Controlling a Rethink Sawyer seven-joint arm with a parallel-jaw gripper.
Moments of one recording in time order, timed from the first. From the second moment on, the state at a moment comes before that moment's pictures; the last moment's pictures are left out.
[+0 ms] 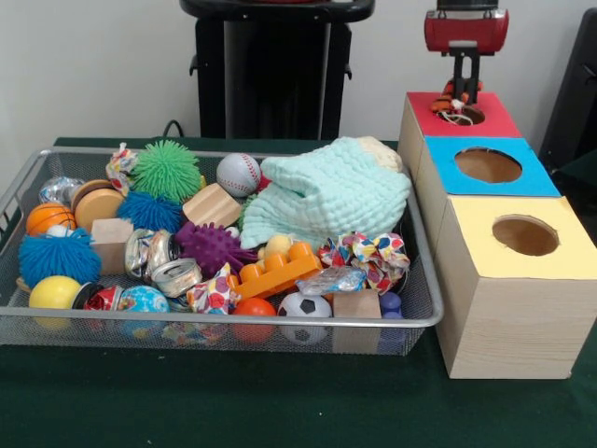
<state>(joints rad) 0.08 -0.88 0.14 2.46 0.34 -0.34 2.00</state>
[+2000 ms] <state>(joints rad) 0.07 -0.74 0.10 2.40 0.31 -0.44 2.00</state>
